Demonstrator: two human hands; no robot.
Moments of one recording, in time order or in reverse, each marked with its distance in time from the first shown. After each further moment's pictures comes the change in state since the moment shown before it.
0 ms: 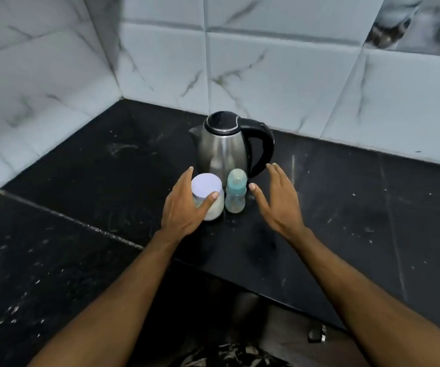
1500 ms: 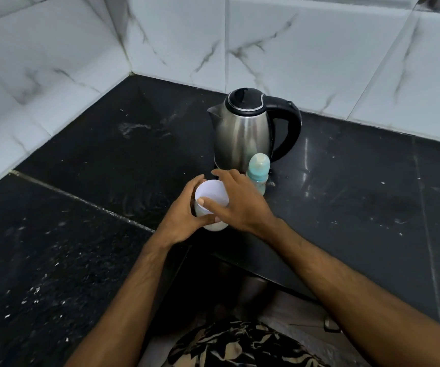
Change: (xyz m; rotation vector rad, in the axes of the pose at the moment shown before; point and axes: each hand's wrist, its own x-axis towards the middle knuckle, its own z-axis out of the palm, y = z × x) left_hand -0.027 -0.045 -0.029 -0.376 -0.330 -0.125; right_hand -0.005 -0.097 0.051 0.089 -0.287 -0.208
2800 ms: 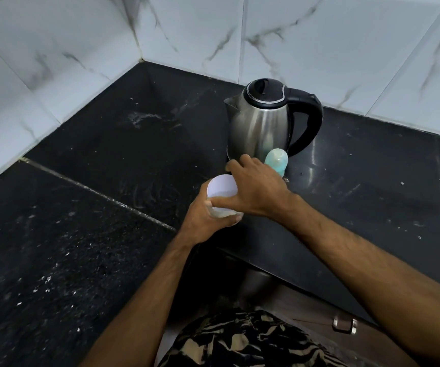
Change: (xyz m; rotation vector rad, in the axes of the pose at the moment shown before) left_hand 0.001 -0.017 0.025 -0.048 0.101 -0.087; right_hand 0.028 -0.016 -0.023 -0.438 -0.206 -0.056
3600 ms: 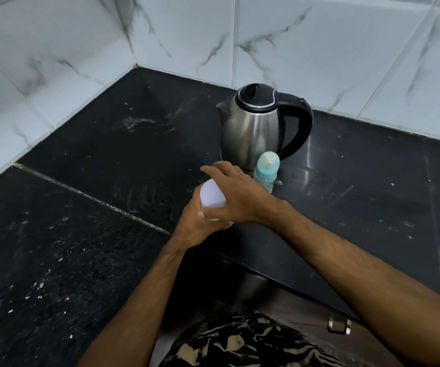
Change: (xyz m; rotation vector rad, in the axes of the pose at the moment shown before) left_hand 0.006 -0.004 0.003 0.022 0.002 -0.009; right_hand -0.002 -0.006 0.009 0.304 -0.084 -0.138
